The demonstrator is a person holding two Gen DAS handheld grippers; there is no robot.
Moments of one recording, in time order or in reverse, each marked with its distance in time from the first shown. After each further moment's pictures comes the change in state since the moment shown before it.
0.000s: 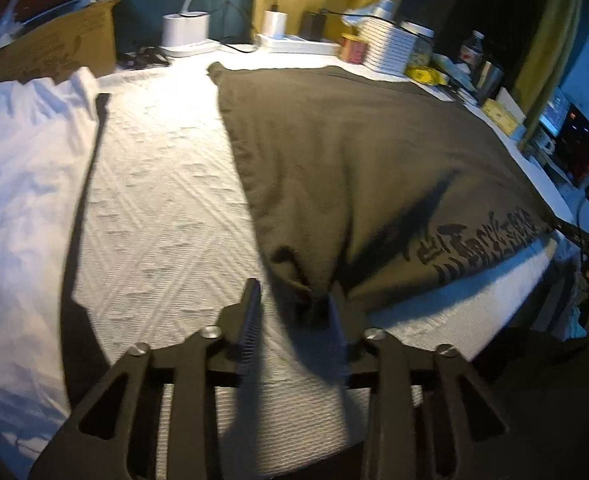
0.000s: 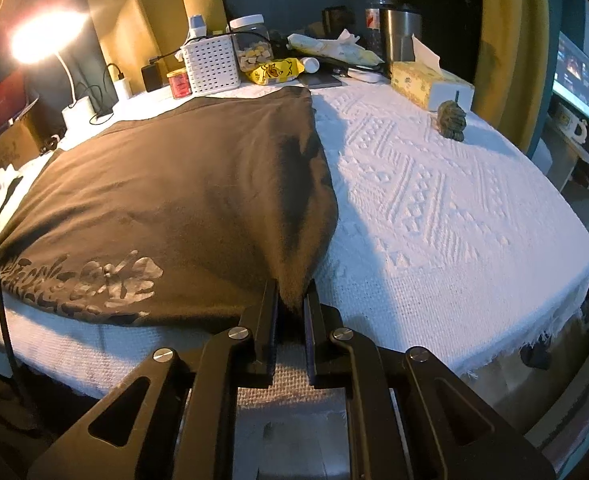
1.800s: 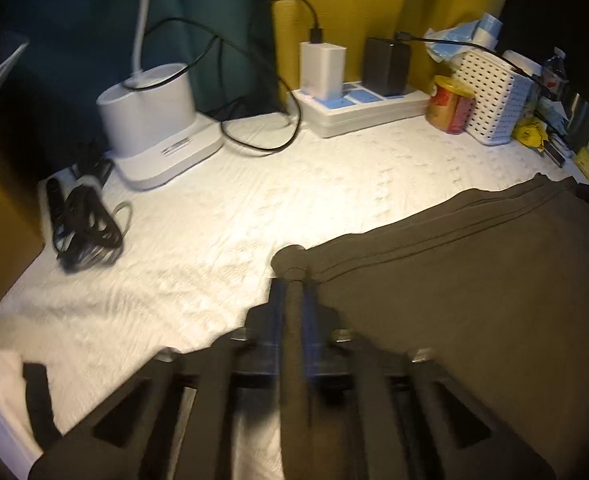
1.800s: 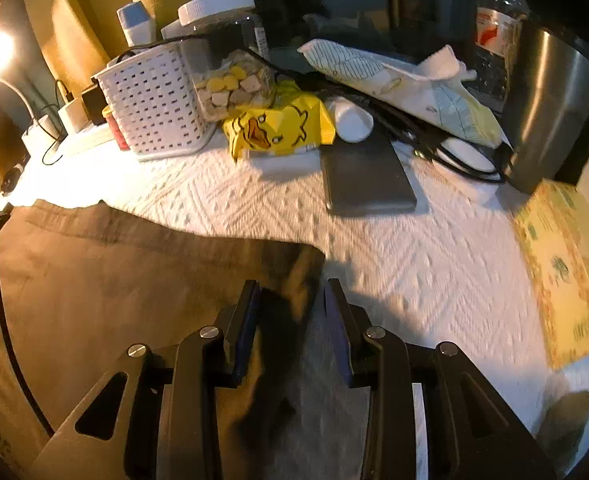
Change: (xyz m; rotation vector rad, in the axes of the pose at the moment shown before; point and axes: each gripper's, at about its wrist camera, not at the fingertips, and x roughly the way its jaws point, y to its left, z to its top) left arm 0.155 0.041 0.224 0.117 -0.044 0.145; right arm 0.208 -0.027 0.233 -0.177 0.075 0.146
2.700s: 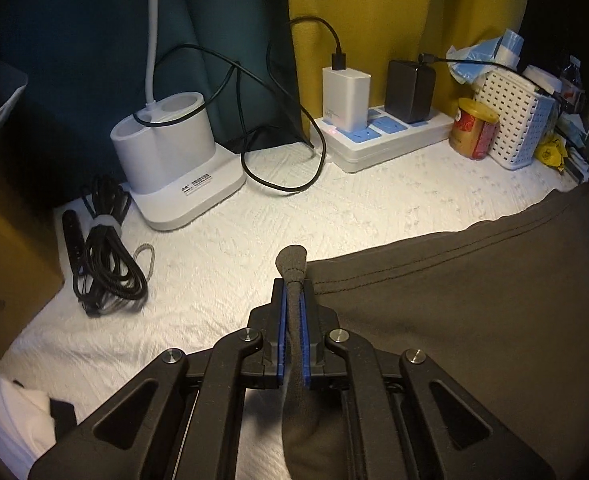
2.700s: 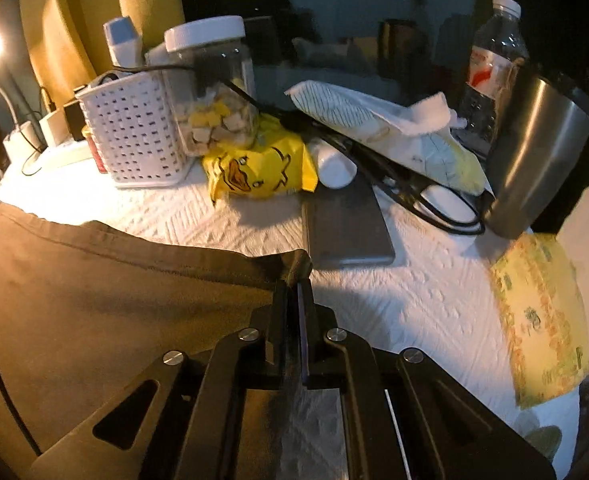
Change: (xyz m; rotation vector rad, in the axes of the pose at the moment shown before) left arm 0.002 0.010 0.024 -0.011 -0.050 0.065; right arm 0.000 -0.002 0.019 -0.025 -0.066 -0.118
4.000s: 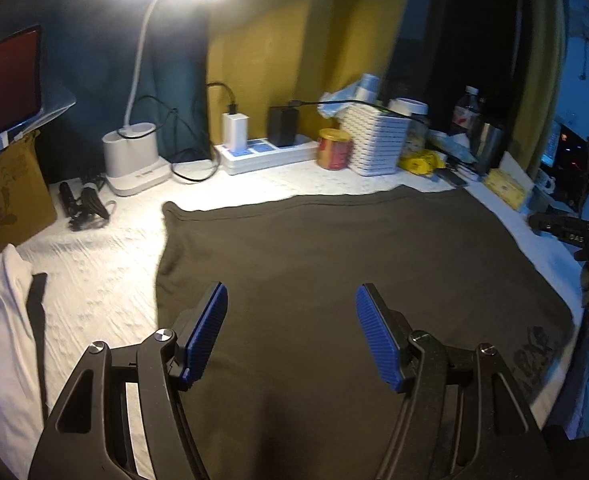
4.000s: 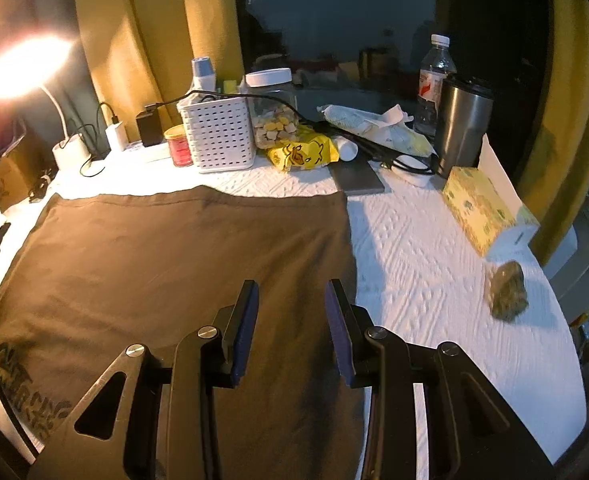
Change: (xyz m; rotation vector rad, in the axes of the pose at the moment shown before) left arm -0.129 -0.079 -0.094 -0.028 -0.195 -0.228; right arm -0.151 0.066 -0.085 0.088 -0.086 -0.008
